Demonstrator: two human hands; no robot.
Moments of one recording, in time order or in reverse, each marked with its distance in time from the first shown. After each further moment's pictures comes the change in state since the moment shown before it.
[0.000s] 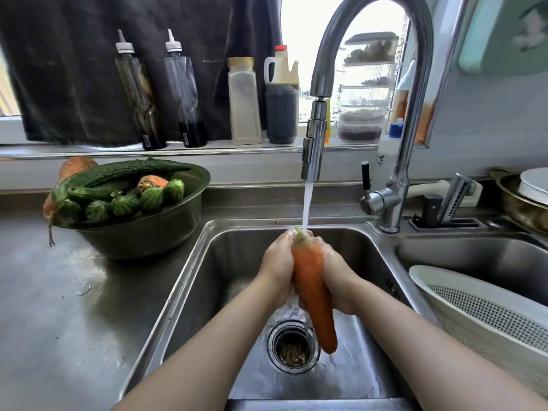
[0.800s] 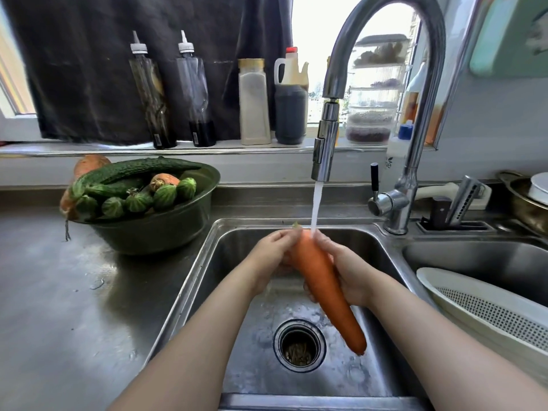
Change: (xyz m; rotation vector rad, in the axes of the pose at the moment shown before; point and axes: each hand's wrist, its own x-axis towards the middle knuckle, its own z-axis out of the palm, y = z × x) left_hand 0.010 0.019 -0.041 0.311 -0.100 0.004; right_hand -0.003 -0.013 -0.012 -0.004 -0.247 0.026
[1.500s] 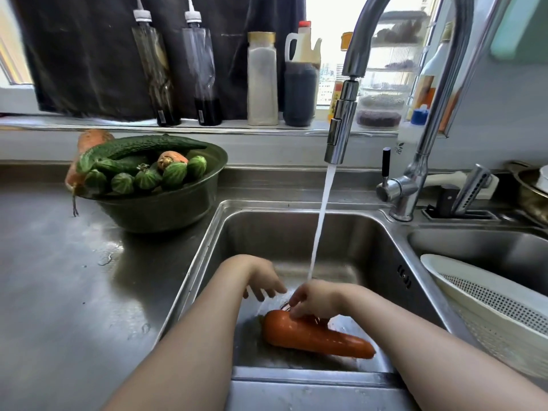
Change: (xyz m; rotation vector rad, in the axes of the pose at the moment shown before) left_hand 0.003 -0.029 -0.041 1.044 -0.374 -0.544; right_hand 0.026 0.051 0.030 -1.183 -0.075 0.279
